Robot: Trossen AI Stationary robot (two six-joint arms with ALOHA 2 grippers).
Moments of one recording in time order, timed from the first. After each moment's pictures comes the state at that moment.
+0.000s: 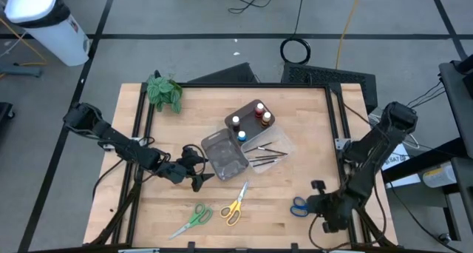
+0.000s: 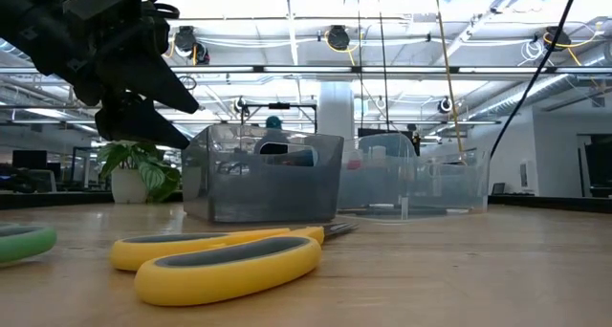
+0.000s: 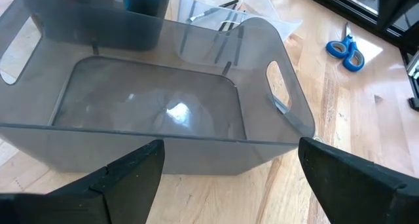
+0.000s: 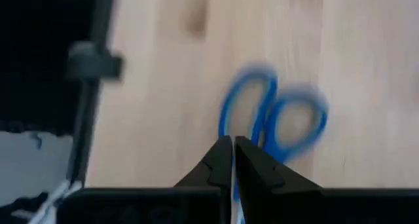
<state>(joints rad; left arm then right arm) -0.46 1.32 0.48 0.21 -0.52 -0.79 1.01 1.35 0.74 -0.49 0.22 0.91</state>
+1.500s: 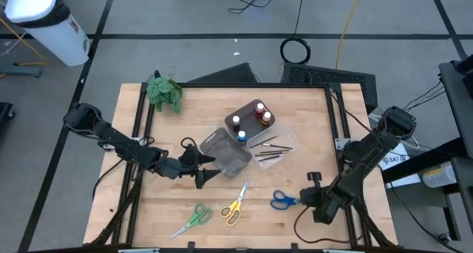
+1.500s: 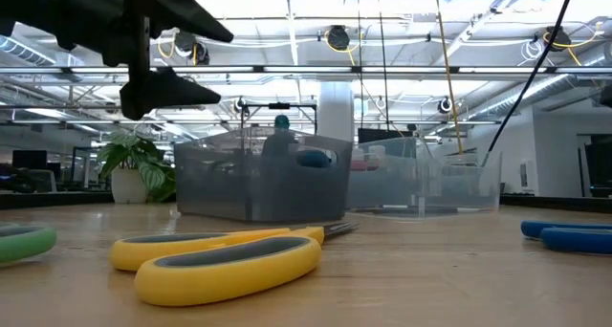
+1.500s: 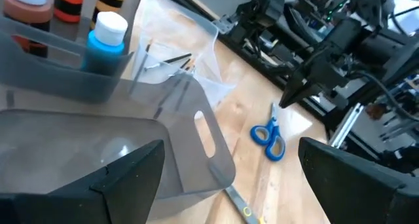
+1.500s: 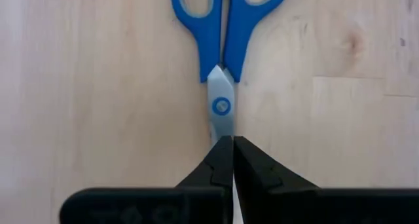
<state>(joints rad) -0.44 1.32 0.48 0.51 -0.55 -0.82 0.90 1.43 0.75 -0.62 0.22 0.84</state>
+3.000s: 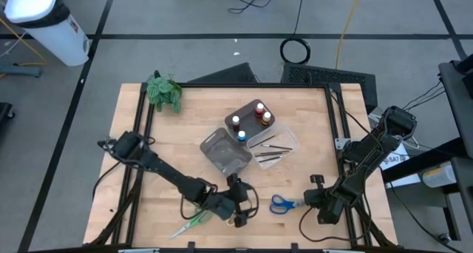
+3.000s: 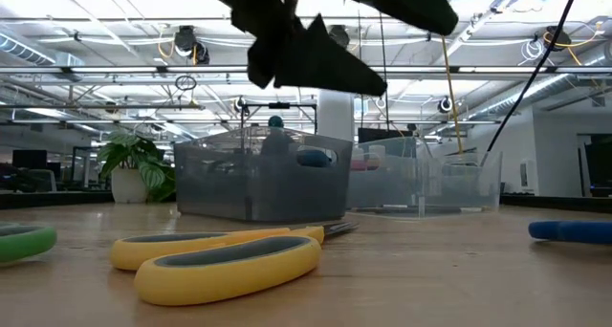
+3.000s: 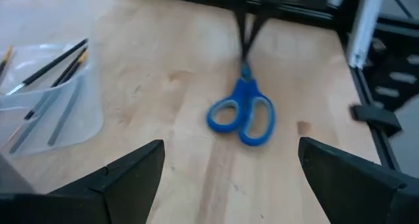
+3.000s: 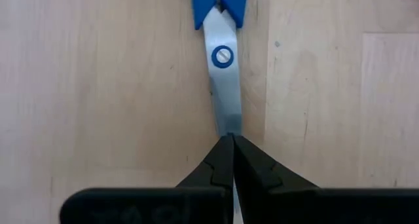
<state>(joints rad) -0.51 2.01 1.29 0.15 -0.51 -0.48 0.98 1.45 0.55 -0.44 0.17 0.93</state>
